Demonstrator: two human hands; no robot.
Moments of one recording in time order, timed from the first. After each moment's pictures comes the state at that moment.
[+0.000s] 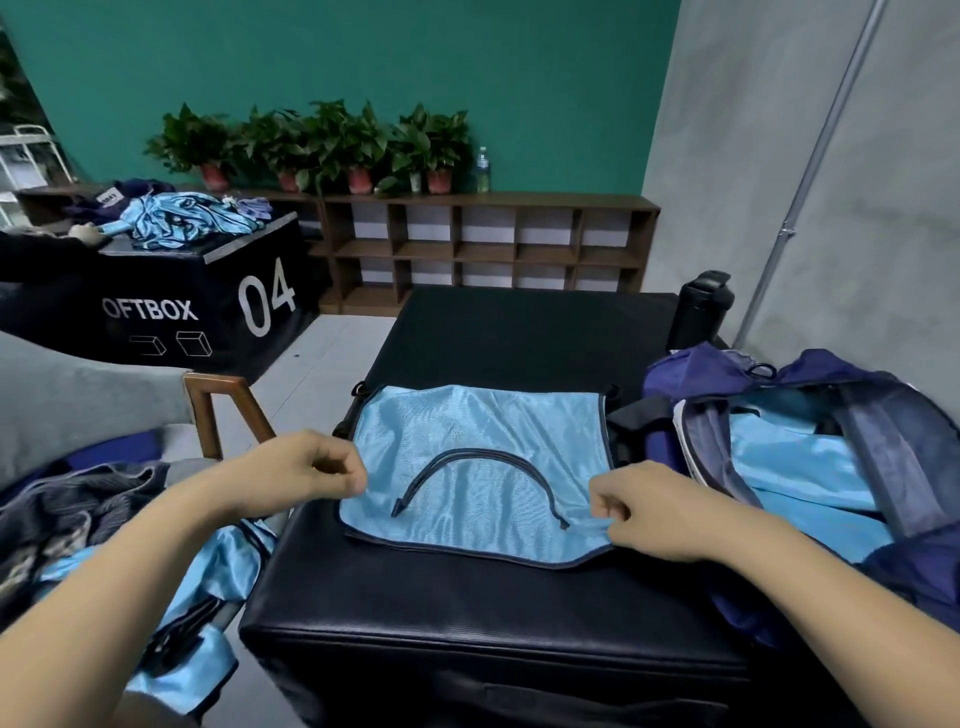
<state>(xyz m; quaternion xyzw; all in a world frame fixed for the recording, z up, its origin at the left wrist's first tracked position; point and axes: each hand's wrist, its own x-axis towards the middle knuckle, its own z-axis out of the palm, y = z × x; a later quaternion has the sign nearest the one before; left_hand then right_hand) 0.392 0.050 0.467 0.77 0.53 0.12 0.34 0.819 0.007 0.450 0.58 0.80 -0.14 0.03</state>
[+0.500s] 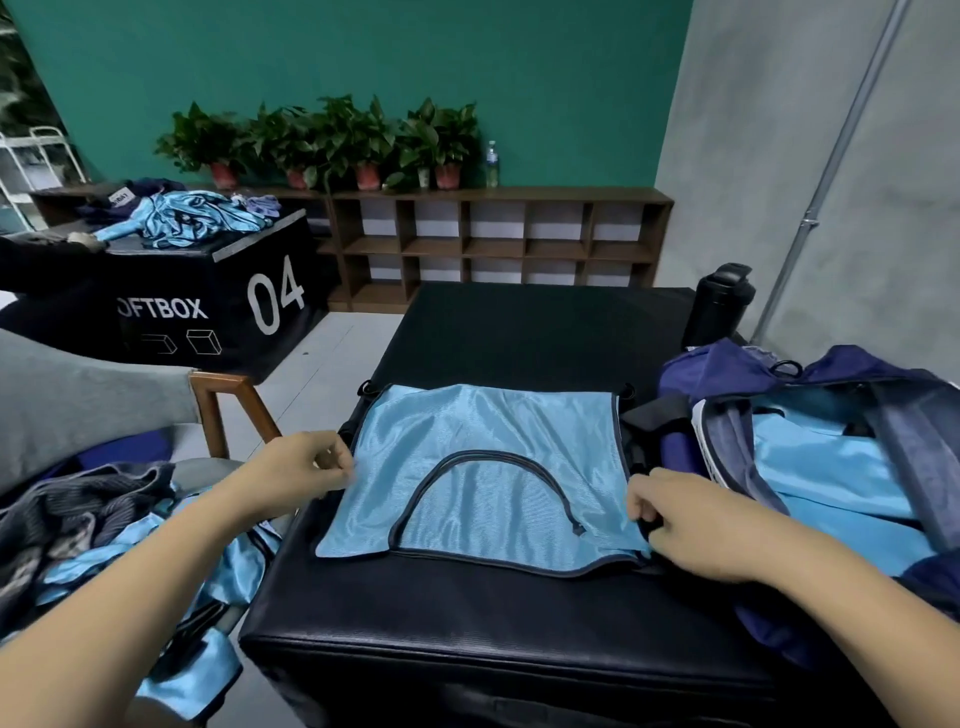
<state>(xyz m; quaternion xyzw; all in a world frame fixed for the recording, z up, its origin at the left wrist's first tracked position) 0.379 0.082 0.424 0.71 0.64 0.16 0.23 0.838 0.004 0.439 0.63 0.77 -0.14 0.04</state>
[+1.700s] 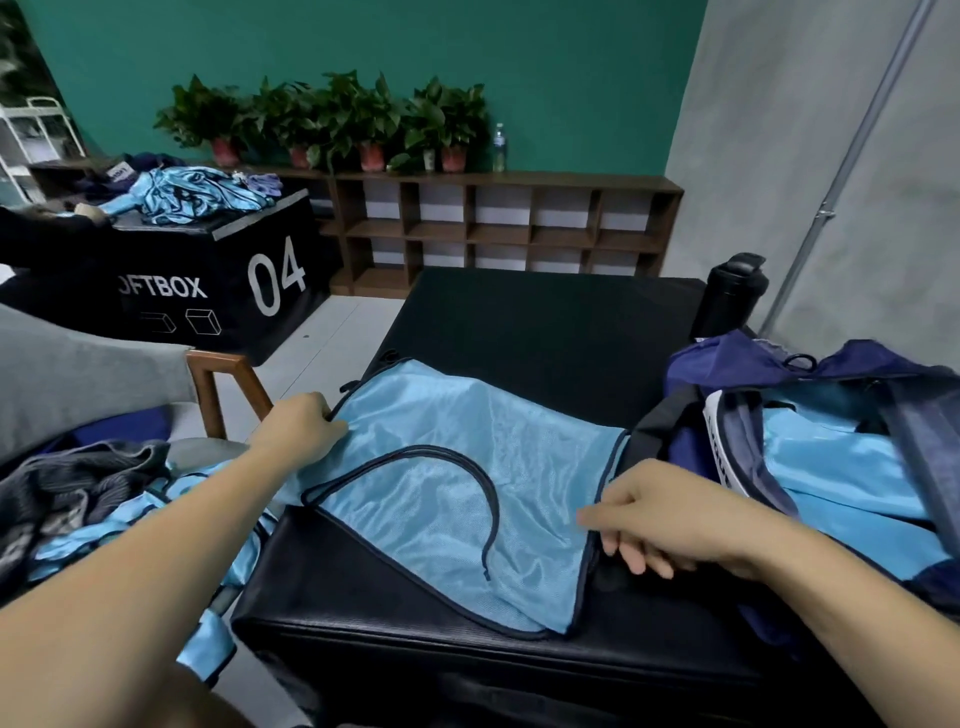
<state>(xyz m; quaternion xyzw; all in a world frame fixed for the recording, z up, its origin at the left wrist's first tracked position) 0.379 0.150 0.390 0.62 0.77 0.12 0.10 0.793 -0.008 0.463 0.62 0.66 -0.41 -0.08</state>
